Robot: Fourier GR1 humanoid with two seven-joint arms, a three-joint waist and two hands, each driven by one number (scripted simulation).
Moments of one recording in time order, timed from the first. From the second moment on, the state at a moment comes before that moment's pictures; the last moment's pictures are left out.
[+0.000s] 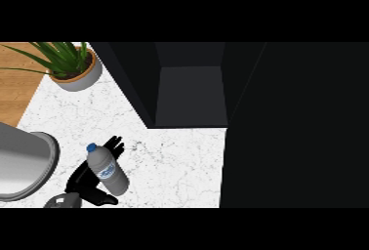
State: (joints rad) left arm -0.25 0.20 0.14 -0.53 0.05 -0.73 -0.56; right arm 0.61 -0.03 0.22 -2.19 -0.23 0.28 -0.14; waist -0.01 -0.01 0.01
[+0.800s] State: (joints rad) left arm -0.22 0.13 0.06 -0.60 0.07 -0.71 -0.55; right arm 0.64 -0.04 0.20 -2.18 -0.24 0.30 -0.17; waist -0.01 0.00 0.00
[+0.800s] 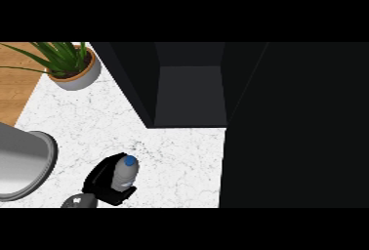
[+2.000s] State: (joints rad) left arm -0.26 0.12 0.30 -0.64 0.40 -0.57 -0.48; right arm 0.63 -0.06 0.23 -2.14 -0.22 0.29 -0.20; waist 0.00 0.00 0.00
